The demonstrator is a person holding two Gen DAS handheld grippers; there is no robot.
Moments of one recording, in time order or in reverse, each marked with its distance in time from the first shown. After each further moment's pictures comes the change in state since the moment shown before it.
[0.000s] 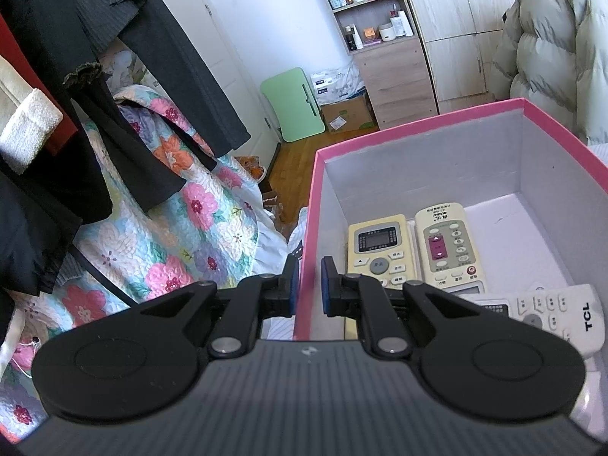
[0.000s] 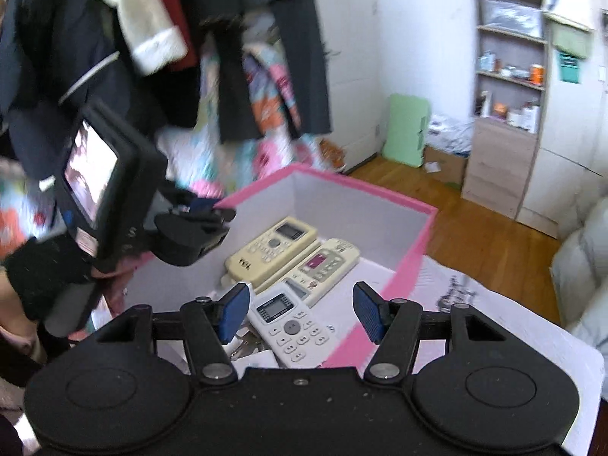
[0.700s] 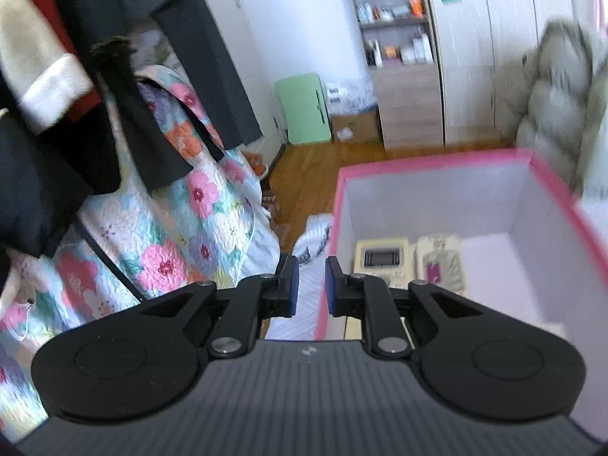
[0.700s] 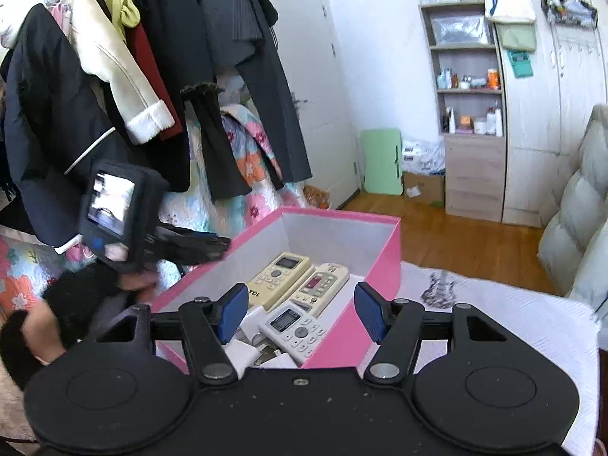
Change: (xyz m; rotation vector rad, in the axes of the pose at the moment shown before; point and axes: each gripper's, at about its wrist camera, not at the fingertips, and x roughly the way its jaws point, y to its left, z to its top) left arm -0.036 0.037 0.007 -0.184 -0.041 -0.026; right arm -0.059 0.000 -0.028 0.140 -0.163 -0.016
